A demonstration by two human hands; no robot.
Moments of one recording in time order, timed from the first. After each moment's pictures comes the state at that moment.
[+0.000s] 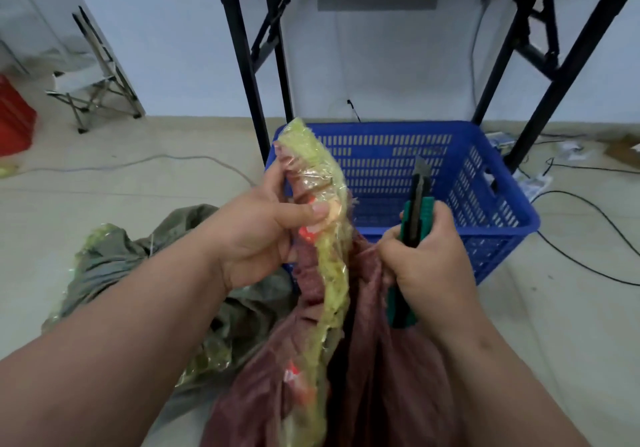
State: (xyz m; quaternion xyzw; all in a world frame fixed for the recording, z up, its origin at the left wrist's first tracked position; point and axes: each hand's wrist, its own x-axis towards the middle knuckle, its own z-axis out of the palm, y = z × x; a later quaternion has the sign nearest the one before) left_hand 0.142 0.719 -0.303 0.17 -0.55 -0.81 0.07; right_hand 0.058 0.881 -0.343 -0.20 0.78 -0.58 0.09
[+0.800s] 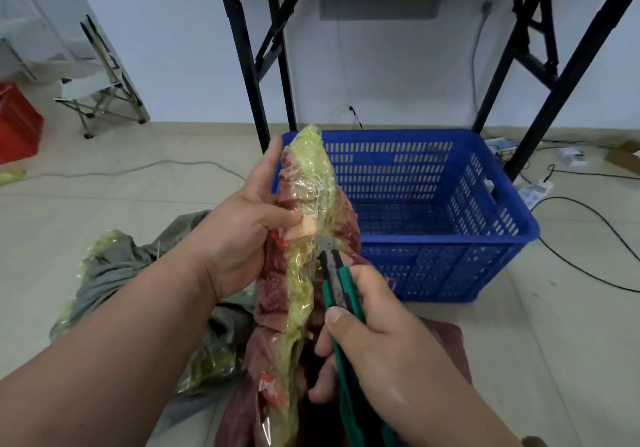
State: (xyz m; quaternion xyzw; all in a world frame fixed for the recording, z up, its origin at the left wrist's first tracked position) left_hand 0.150 0.707 -0.296 0.19 -0.60 -0.76 0.13; right_hand 0.125 0.894 -0.307 -0.24 0.70 -0.52 0.42
